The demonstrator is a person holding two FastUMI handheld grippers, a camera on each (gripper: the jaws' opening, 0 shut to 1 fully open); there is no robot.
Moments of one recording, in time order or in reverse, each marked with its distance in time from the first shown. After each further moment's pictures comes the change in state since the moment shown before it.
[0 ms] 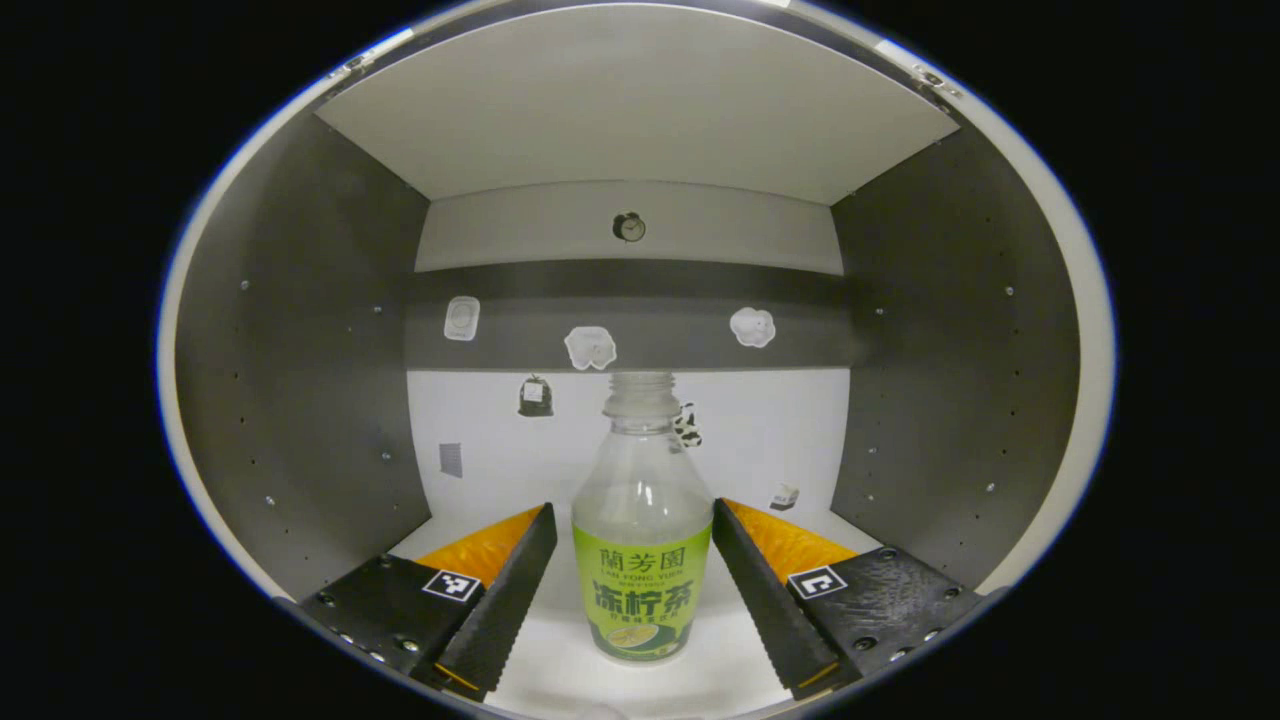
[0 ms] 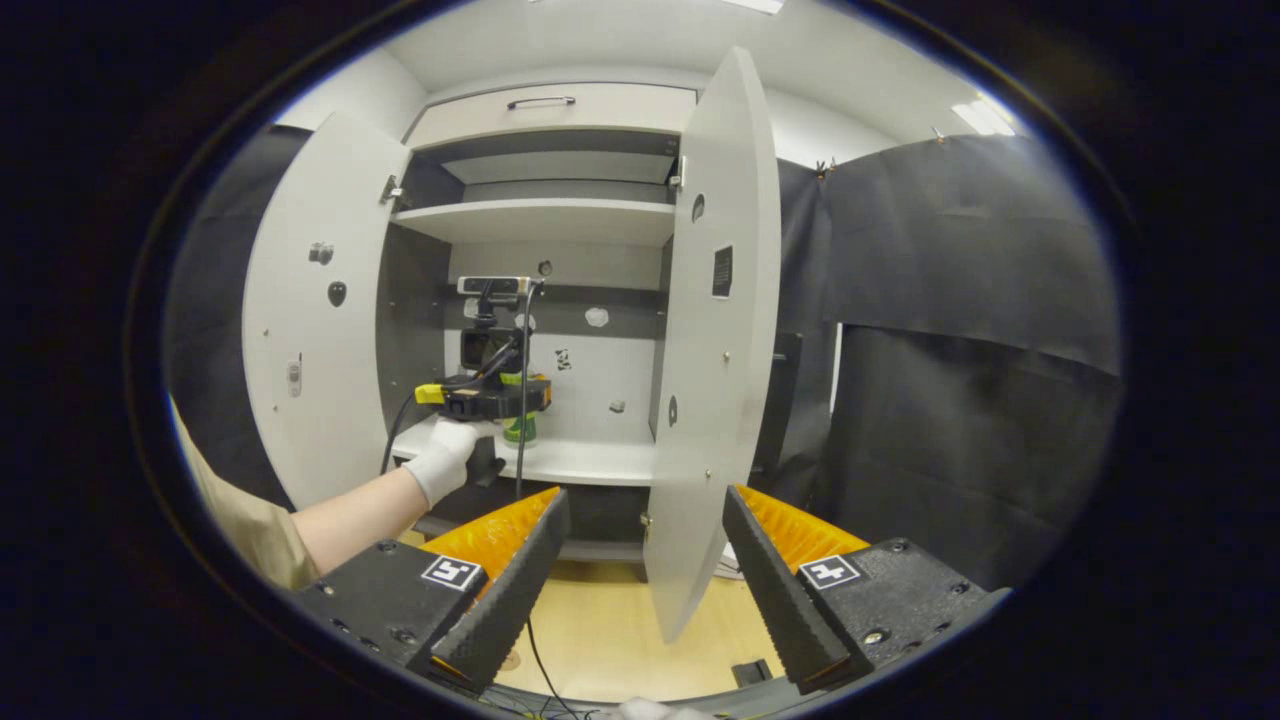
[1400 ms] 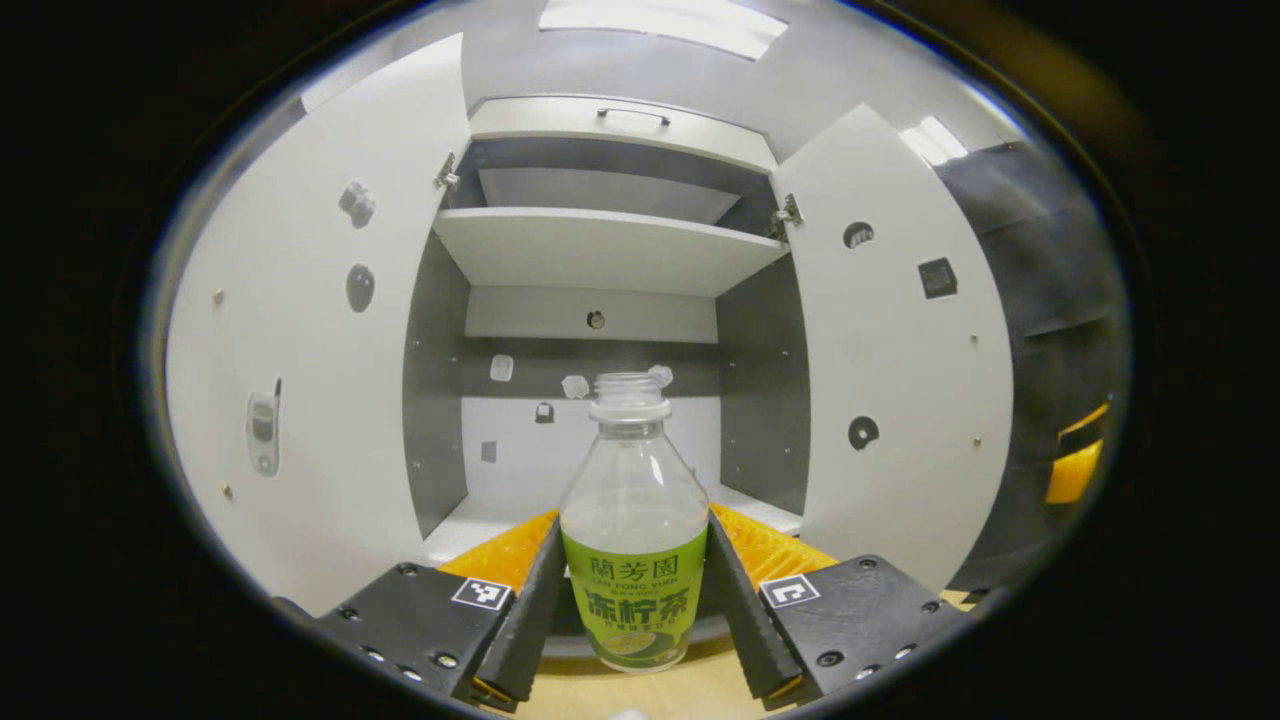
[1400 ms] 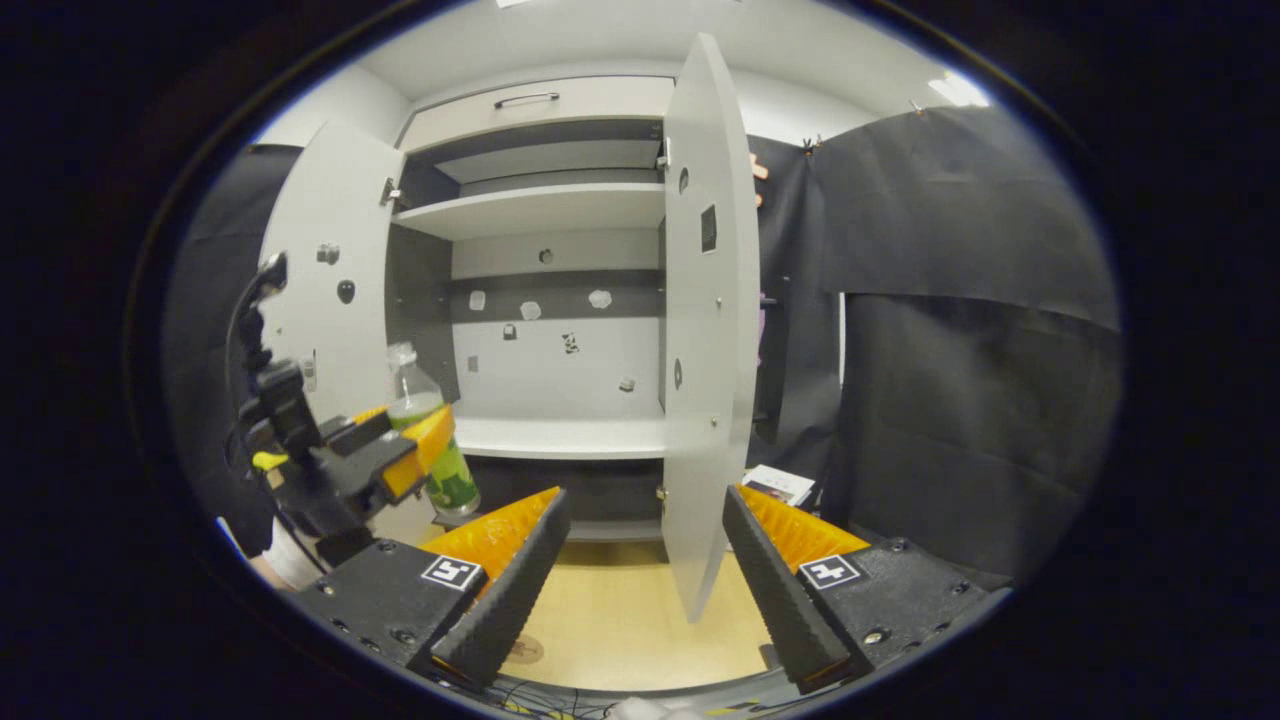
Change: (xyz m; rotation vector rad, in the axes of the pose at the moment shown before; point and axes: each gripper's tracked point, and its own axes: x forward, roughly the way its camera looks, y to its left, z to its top) left arm -0.288 0.011 -0.023 0.005 -0.121 -0.199; right arm -0.017 0.003 -0.036 0.074 0.038 0.031
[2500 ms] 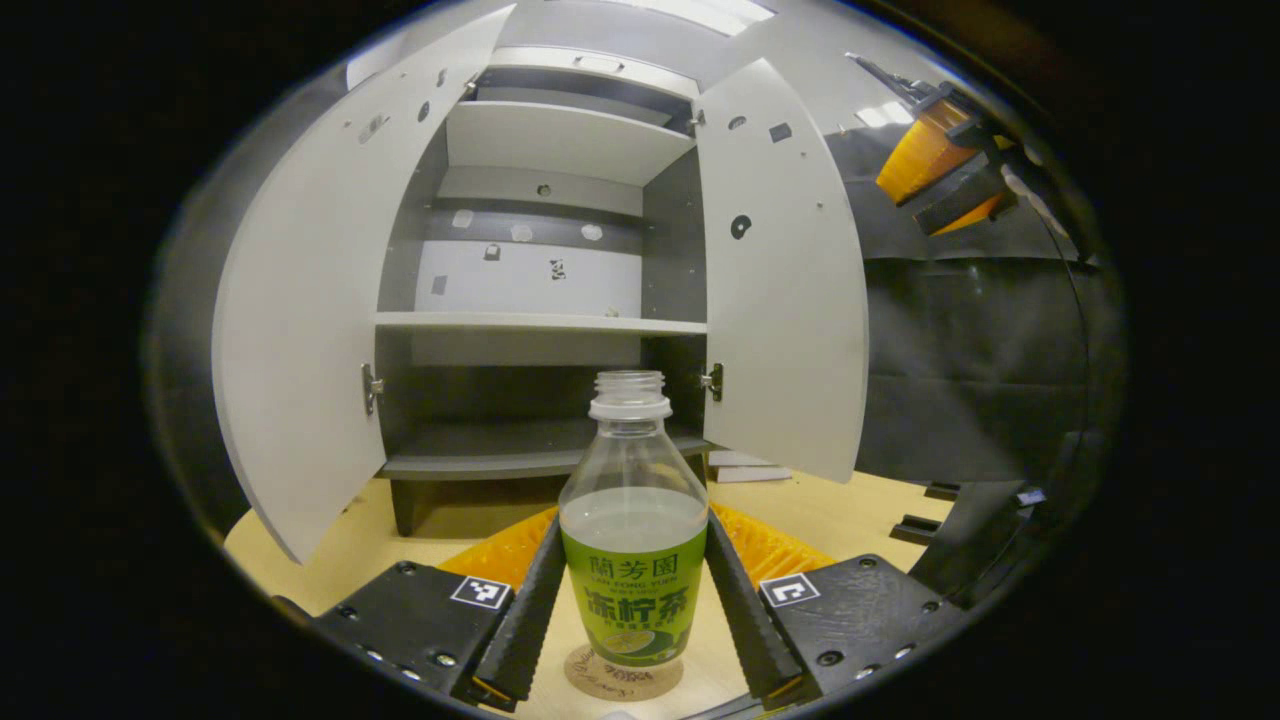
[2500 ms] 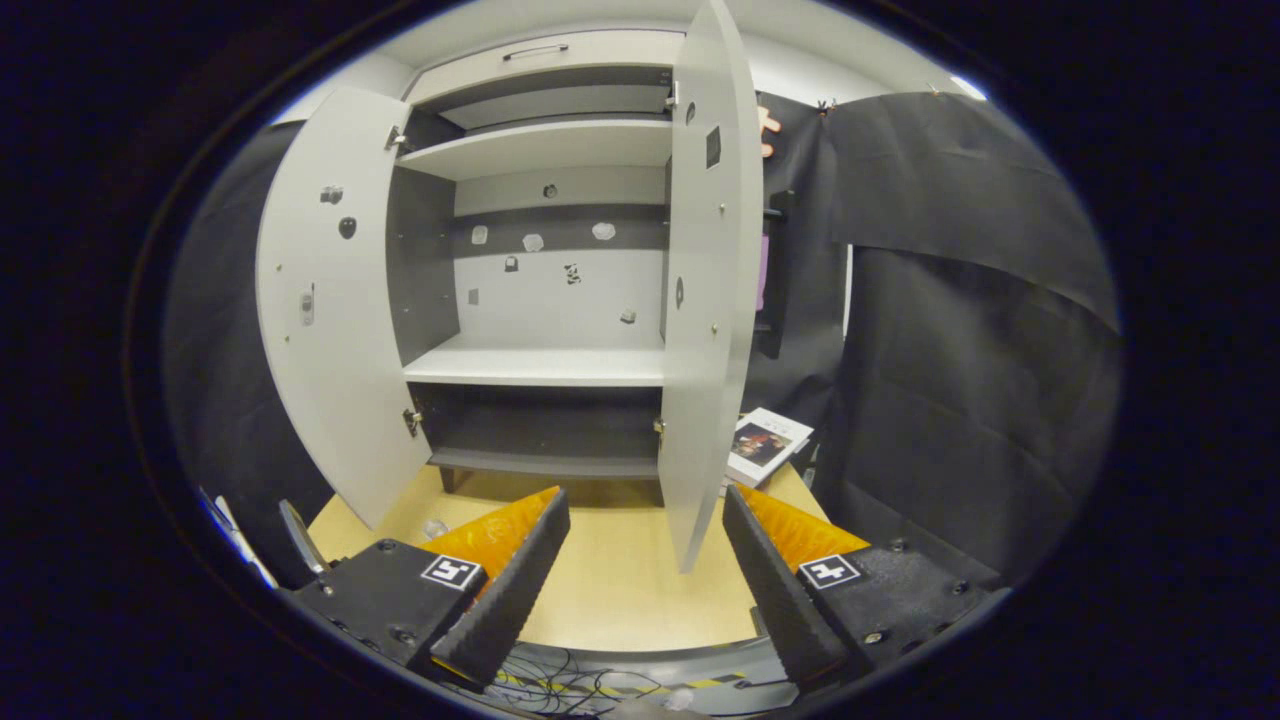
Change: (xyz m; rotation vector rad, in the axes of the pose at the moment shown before) left arm -0.113 -0.058 -0.245 -0.040 0.134 -0.203; right arm -0.009 -0.006 -0.056 -0.036 0.184 0.005
